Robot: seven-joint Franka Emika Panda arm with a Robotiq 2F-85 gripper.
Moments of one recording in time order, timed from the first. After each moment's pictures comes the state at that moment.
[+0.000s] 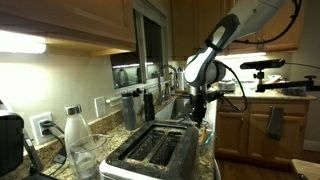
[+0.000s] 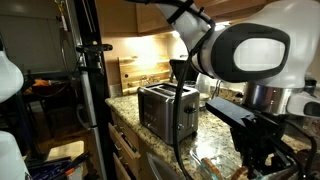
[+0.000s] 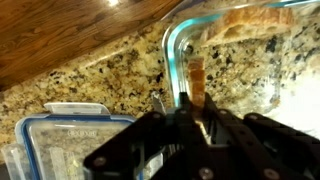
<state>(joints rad) -0.25 0.28 -0.18 -2.15 0.06 2.43 -0.22</state>
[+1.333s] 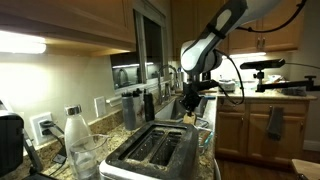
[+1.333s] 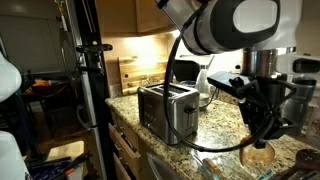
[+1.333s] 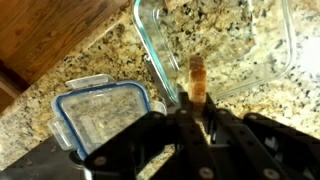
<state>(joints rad) -0.20 0.18 -0.18 -2.12 -0.04 2.42 0.15</state>
